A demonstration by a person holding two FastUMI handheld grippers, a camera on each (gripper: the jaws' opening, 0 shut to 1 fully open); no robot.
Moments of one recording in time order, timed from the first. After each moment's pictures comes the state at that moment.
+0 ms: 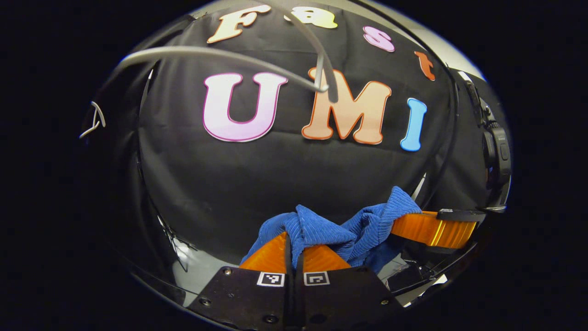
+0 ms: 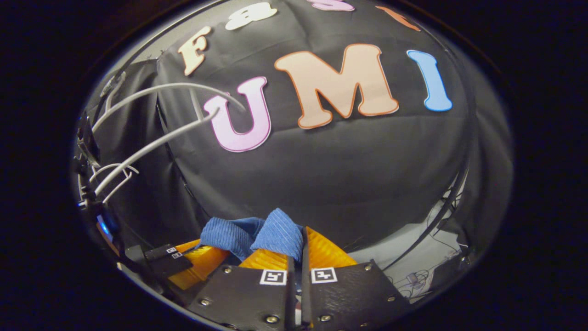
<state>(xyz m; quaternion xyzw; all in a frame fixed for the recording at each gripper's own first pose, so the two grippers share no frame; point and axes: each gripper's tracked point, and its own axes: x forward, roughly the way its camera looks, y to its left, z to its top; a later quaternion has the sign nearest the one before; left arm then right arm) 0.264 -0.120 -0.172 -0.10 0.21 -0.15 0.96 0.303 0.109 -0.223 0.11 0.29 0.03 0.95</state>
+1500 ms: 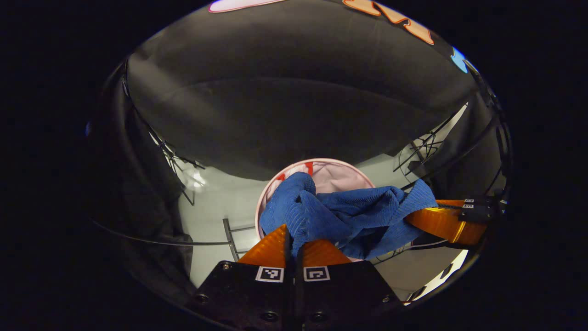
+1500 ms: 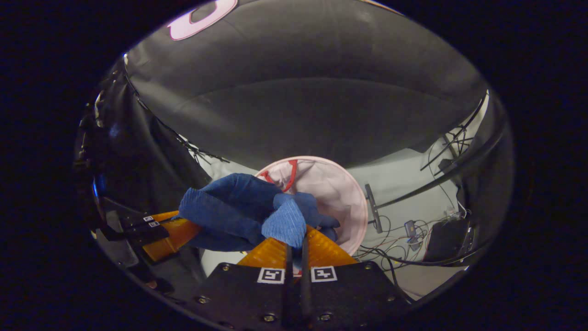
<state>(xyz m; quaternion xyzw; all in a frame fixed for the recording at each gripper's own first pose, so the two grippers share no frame) 0.221 -0.099 -0.483 -0.05 0.52 -0.13 0.84 0.242 0.109 -0.516 0.06 0.56 0.01 0.82</state>
